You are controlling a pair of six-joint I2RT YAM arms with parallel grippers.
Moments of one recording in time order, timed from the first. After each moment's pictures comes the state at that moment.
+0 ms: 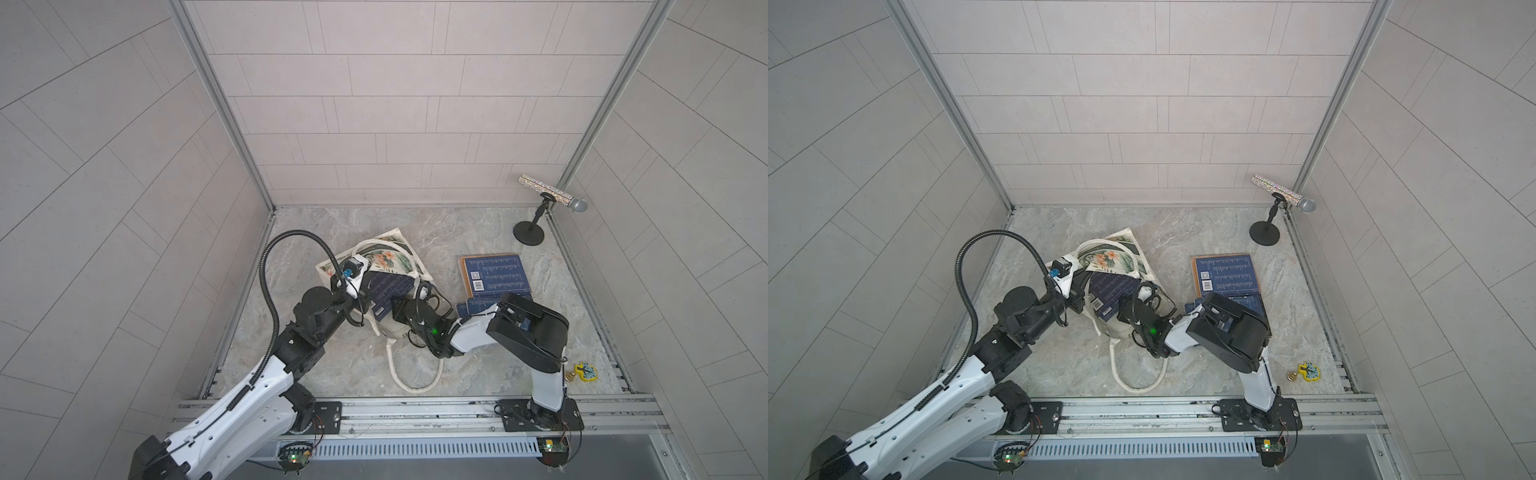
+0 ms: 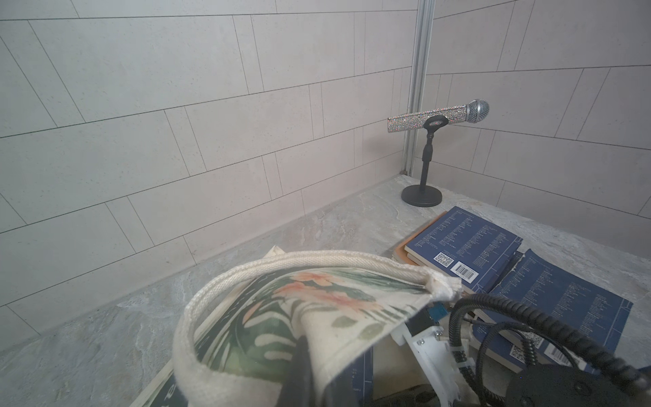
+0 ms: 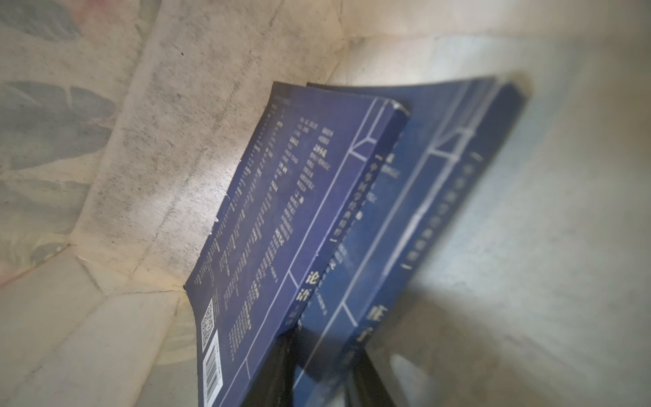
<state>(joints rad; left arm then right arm) -0.61 0.76 0.51 0.18 -0.04 0.11 0.95 1.94 0.78 0.69 0.38 1.12</state>
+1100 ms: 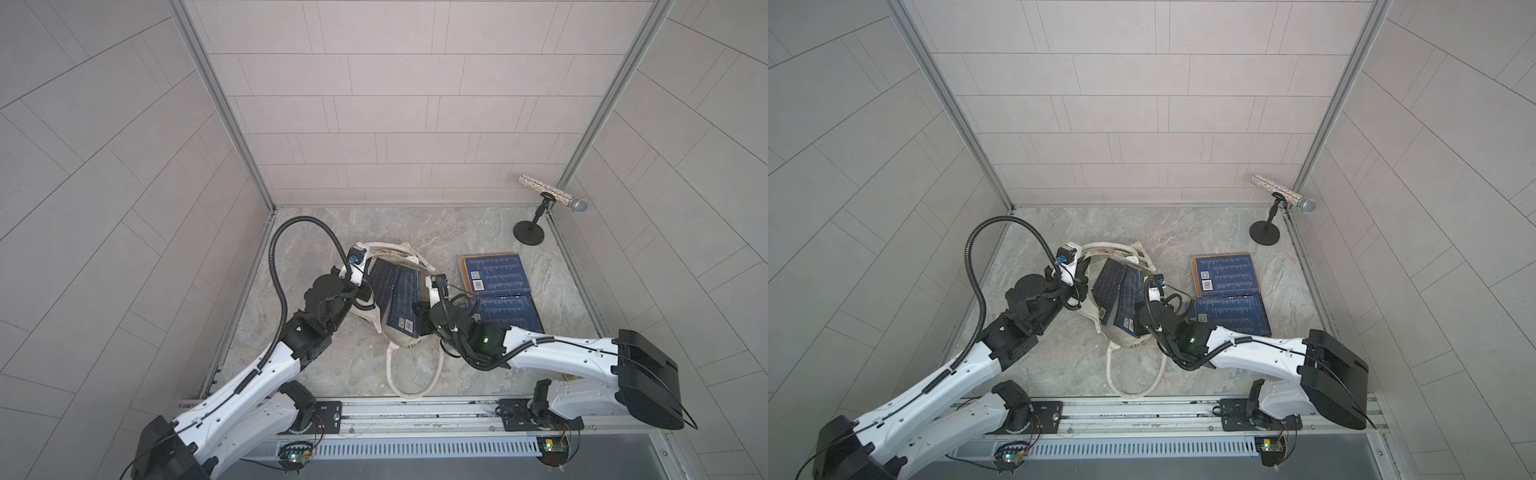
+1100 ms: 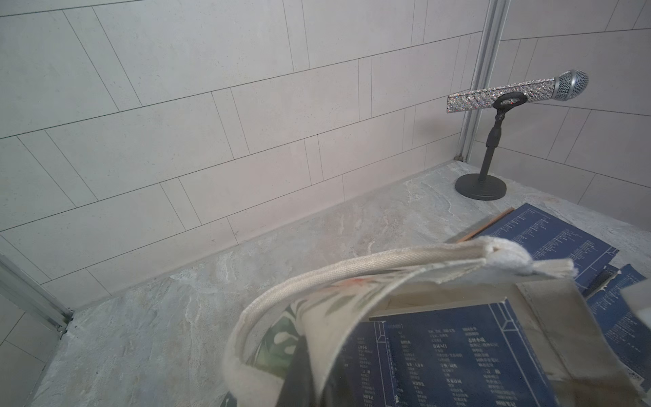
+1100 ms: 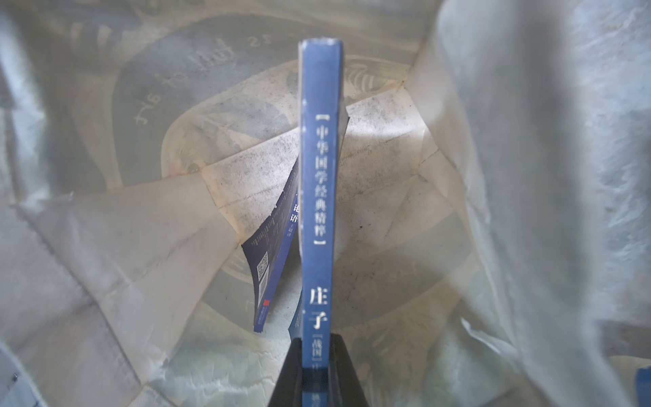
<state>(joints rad) -0.62 0.88 0.62 0.12 -0.24 0.11 1.06 1.30 0.71 0.04 0.41 0.71</state>
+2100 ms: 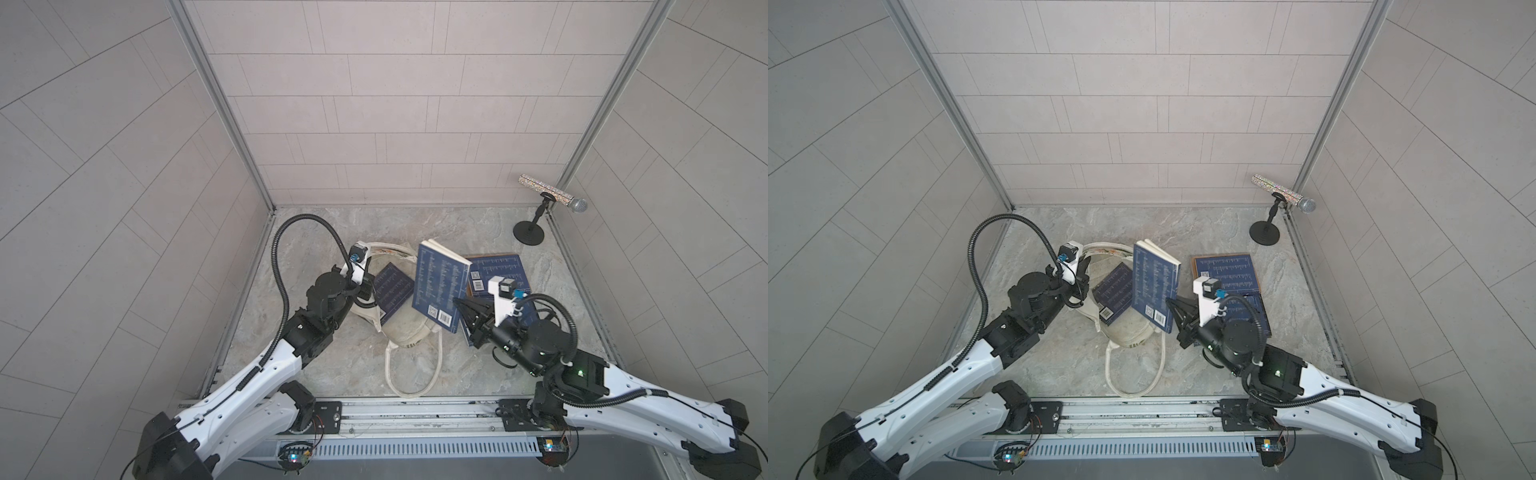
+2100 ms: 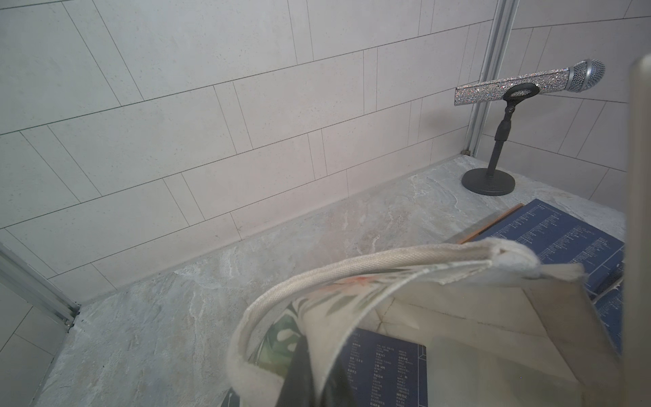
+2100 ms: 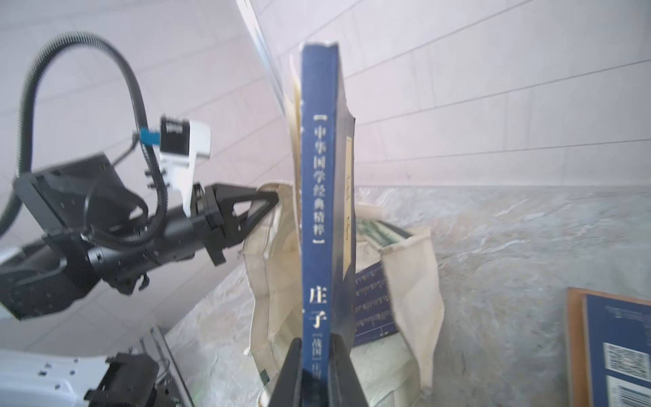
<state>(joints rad) -0.62 0.89 0.63 0.11 -0.26 0.11 1.09 0.51 0.54 -0.04 0.43 0.43</state>
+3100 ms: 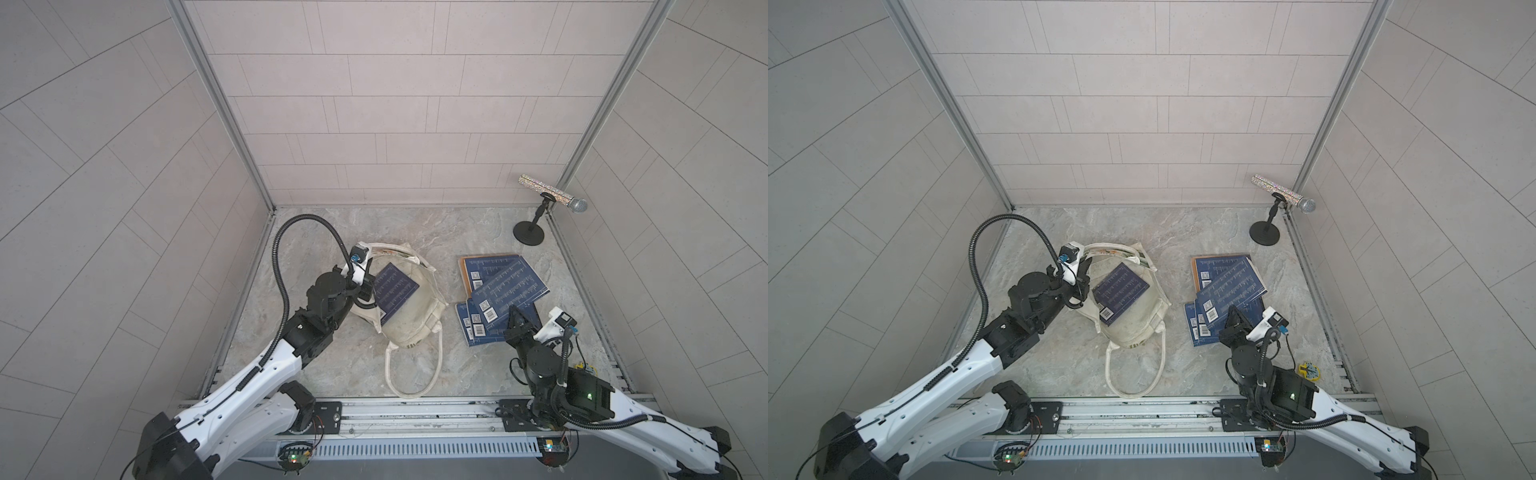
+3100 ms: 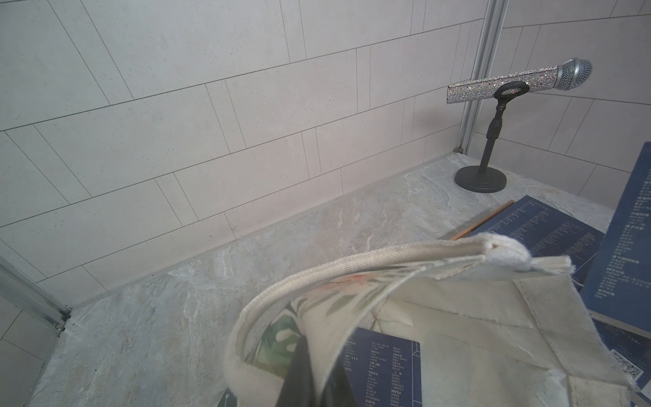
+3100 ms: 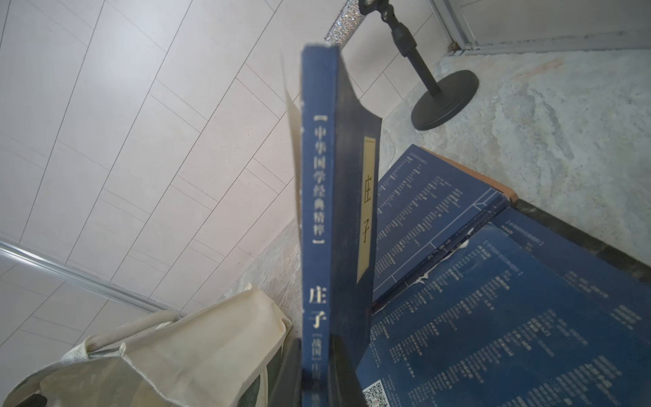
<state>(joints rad) -0.62 0.89 0.63 0.10 -0.23 0.11 1.06 0.15 0.22 -0.40 1.08 1.19</state>
